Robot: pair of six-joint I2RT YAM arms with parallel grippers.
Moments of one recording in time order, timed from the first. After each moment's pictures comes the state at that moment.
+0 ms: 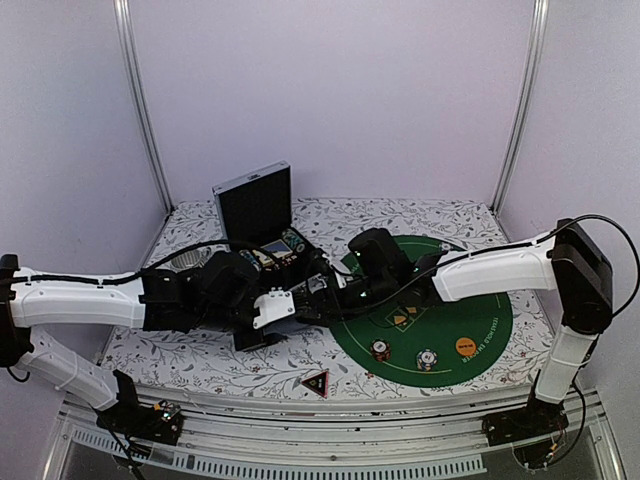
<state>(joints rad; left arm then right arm) -1.05 1.30 0.82 -0.34 -0.12 0.44 0.97 1.81 1.15 0.00 -0.42 0.51</state>
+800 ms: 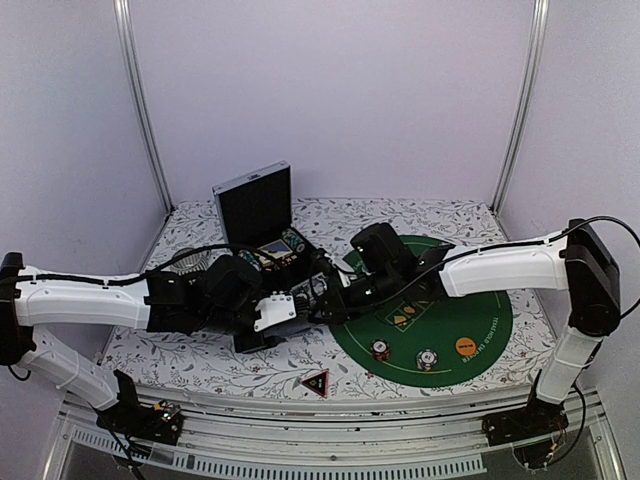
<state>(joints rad) -1.05 1.32 0.81 -0.34 -0.14 0.45 0.97 1.77 1.17 -0.12 -0.44 0.48</state>
